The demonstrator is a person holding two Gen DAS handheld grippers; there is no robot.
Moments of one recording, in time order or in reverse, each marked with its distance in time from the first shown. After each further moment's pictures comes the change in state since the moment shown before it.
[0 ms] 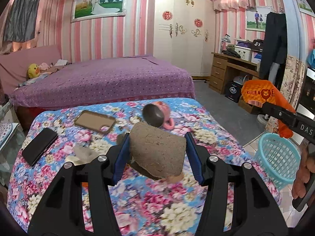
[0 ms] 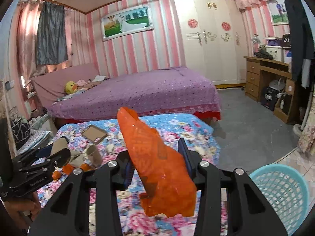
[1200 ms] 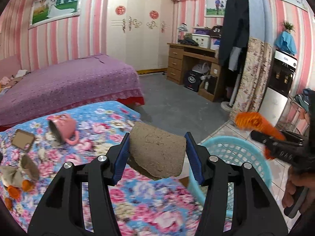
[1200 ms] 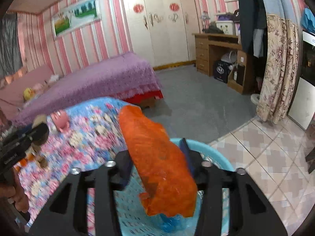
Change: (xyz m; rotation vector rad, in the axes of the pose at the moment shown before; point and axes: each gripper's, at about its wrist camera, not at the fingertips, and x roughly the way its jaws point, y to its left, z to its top) left arm 0.056 -0.209 0.014 0.128 0.054 -0.267; right arm -0.044 -0.193 -0.028 0.132 0.158 -0.363
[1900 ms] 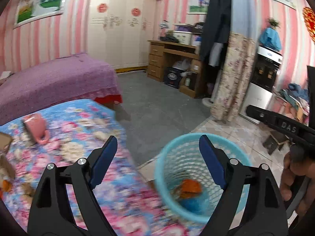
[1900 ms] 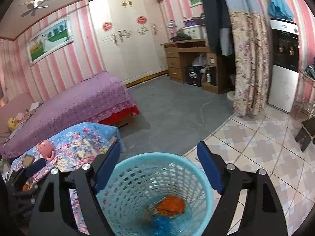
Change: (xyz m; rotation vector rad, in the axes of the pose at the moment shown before) left arm 0.005 -0.028 -0.007 0.008 0.007 -0.097; right arm -0.027 -0.031 0.011 0.183 -0.115 -0.035
